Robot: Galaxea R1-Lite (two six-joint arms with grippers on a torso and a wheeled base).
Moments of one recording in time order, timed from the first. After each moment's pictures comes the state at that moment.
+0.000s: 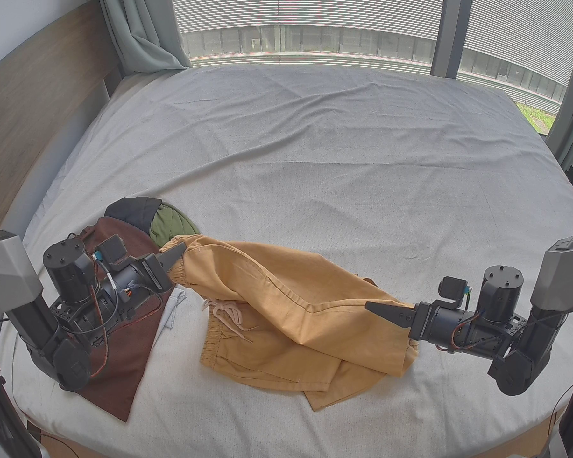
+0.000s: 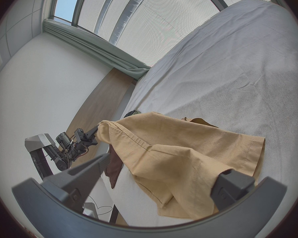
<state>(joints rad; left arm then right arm) -0.22 2.00 -0.41 -1.55 -0.28 -0.52 0.39 2.12 -0.34 -1.54 0.45 0.62</state>
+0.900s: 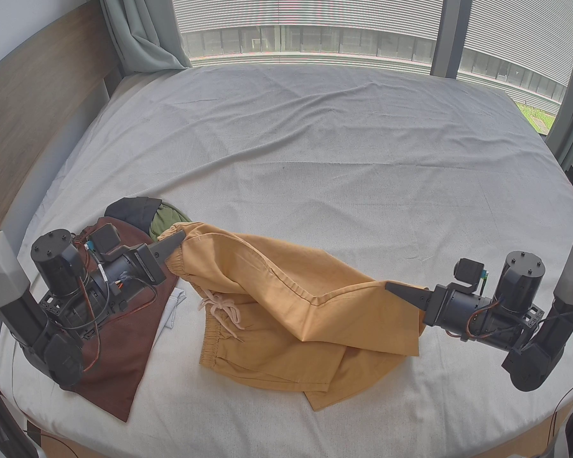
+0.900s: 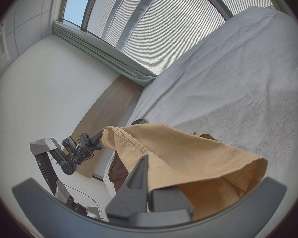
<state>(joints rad) -0.21 1.94 -0.42 -1.55 -0.37 -0.52 0.38 2.00 -0.33 -1.54 0.45 0.62</state>
